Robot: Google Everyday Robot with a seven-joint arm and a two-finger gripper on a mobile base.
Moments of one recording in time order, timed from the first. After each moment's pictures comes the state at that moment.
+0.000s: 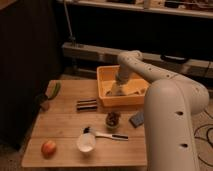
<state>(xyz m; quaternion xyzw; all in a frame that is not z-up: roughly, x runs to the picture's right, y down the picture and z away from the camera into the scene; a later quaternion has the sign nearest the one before) 0.088 -0.007 0.923 -0.30 0.03 0.37 0.88</state>
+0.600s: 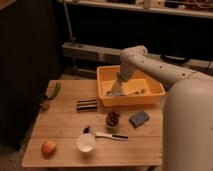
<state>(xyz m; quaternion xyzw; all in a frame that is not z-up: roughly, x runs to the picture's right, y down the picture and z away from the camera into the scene) 0.090 -0.036 0.834 -0.25 -0.01 0.34 0.91</state>
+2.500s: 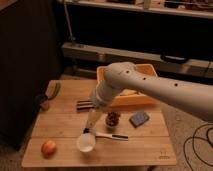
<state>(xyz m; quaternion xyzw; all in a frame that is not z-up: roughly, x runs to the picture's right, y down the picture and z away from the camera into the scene) -0.093 0.109 0.640 -0.34 -0.28 0.03 0.90</state>
